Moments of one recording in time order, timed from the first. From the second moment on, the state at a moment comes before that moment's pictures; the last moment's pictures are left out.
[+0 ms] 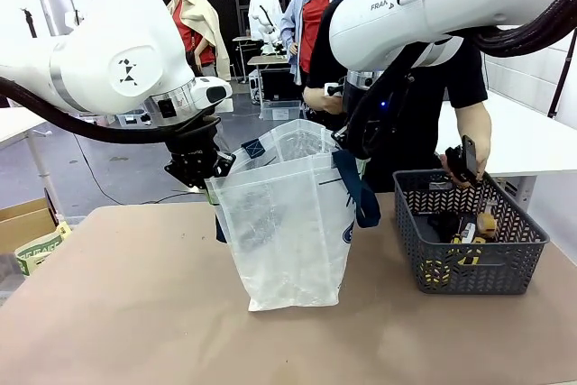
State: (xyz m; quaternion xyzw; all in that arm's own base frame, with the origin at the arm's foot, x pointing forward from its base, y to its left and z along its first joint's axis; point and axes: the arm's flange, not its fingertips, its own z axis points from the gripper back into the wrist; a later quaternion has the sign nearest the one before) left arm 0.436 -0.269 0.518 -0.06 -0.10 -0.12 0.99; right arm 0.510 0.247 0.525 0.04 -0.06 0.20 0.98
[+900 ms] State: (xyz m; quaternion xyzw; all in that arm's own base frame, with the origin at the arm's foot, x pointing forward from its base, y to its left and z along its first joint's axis) left arm 0.436 -0.269 0.518 -0.06 -0.10 -0.12 0.99; right arm 0.510 0.247 0.525 0.04 -0.06 0.20 0.98
